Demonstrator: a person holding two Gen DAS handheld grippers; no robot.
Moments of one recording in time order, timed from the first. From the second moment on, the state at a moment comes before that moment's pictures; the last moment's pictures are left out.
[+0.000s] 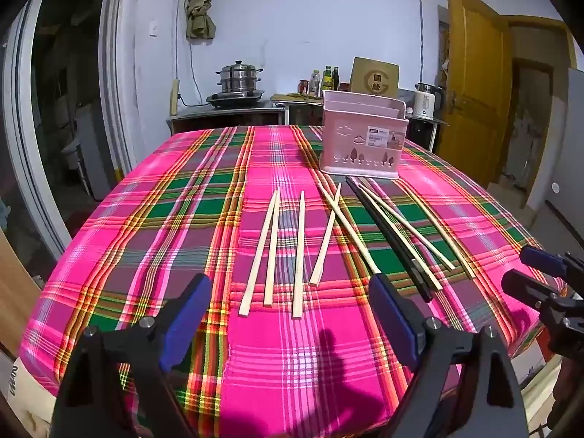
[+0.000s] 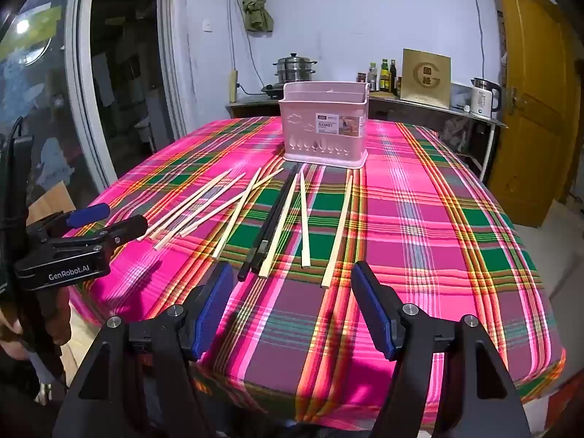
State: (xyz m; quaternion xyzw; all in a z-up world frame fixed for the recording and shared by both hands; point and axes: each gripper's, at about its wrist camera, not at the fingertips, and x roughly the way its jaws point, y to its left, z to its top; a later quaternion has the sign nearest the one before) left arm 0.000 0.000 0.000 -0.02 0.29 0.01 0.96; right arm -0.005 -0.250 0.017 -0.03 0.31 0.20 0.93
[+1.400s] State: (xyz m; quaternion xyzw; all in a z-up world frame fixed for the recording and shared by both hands) left arm -0.008 -0.008 0.007 -0.01 0.29 0.01 0.96; right arm -0.008 -0.250 0.024 -0.03 0.30 0.20 0.93
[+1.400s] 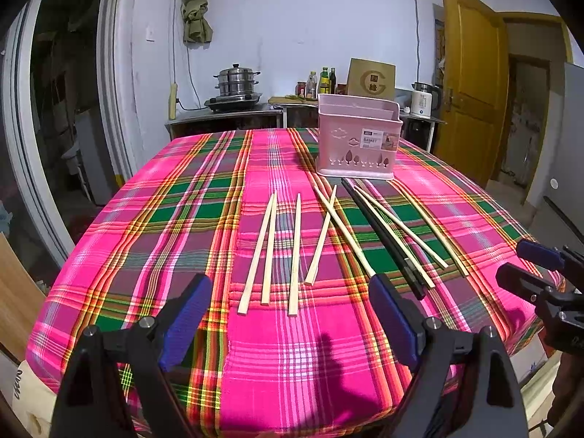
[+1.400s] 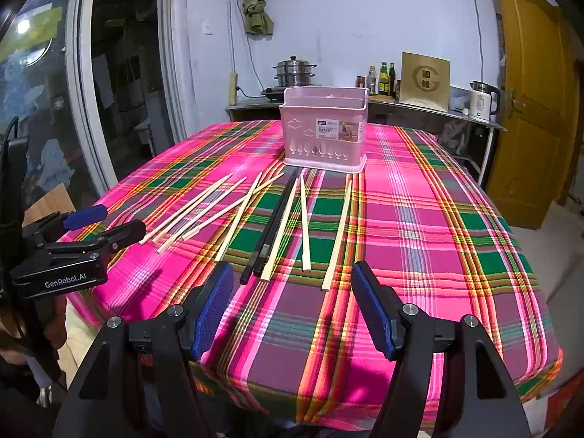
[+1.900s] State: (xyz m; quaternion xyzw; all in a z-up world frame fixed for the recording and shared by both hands) left arm -0.009 -0.009 0.011 -0.01 0.29 0.01 0.96; right arm -0.008 -0.247 0.025 -0.04 0.30 0.20 0.93
